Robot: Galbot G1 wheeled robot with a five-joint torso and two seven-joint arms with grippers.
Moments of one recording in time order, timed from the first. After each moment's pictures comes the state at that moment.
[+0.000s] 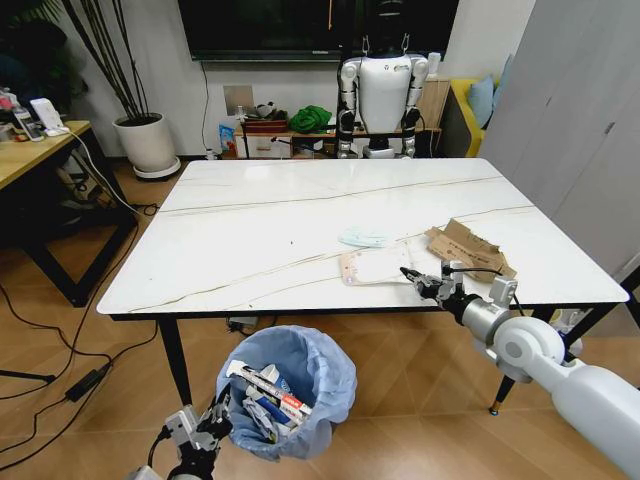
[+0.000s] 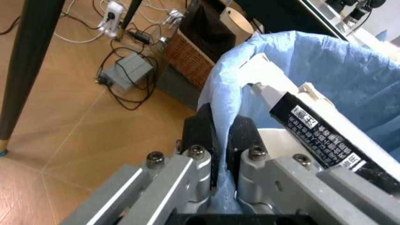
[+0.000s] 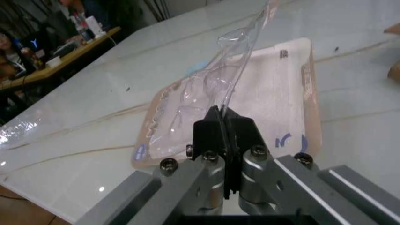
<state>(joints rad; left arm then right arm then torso) 1.92 -1.38 -0.47 -2.20 -0.73 0.05 -0.14 -1.03 0.63 0.19 1.85 1.25 -0.15 -0.05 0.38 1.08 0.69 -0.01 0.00</state>
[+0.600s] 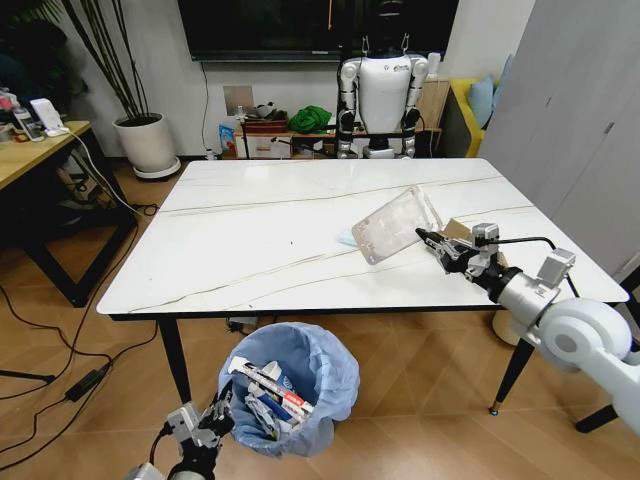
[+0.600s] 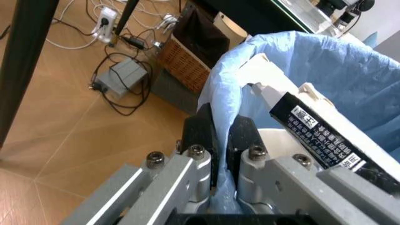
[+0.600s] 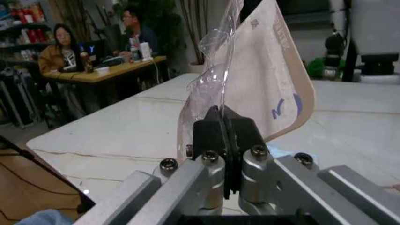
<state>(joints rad) 1.91 -1.38 -0.47 -2.22 -0.72 0.04 -0.14 -1.25 0.50 0.49 2.12 1.15 -0.09 -0.15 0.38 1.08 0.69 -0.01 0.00</state>
